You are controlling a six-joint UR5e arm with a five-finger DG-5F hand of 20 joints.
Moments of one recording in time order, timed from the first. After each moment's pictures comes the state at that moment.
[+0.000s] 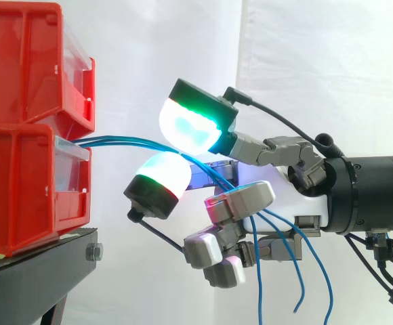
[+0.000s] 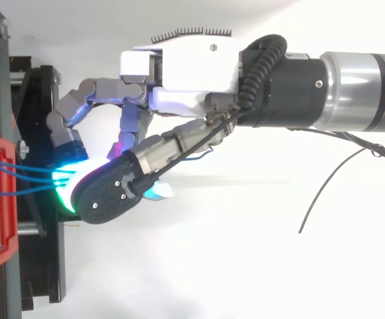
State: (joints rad) arm 0.05 -2.40 -1.03 -2.87 -1.54 -0.02
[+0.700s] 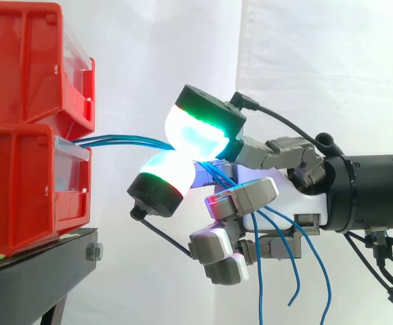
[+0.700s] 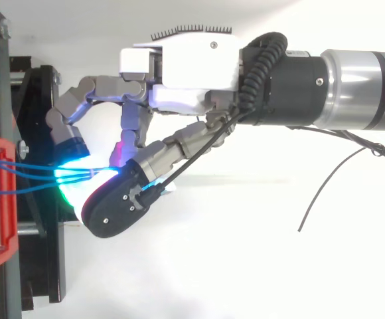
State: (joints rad) arm 0.05 -2.40 -1.02 -2.87 -1.54 -0.02
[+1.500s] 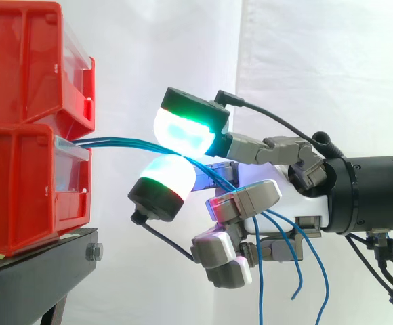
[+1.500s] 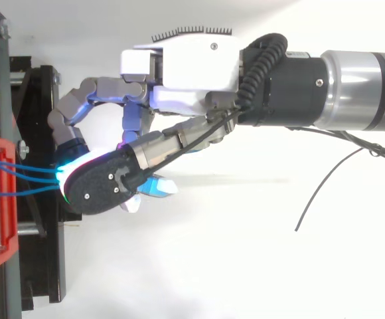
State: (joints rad) arm 0.05 -2.40 -1.02 -2.88 -1.54 -0.02
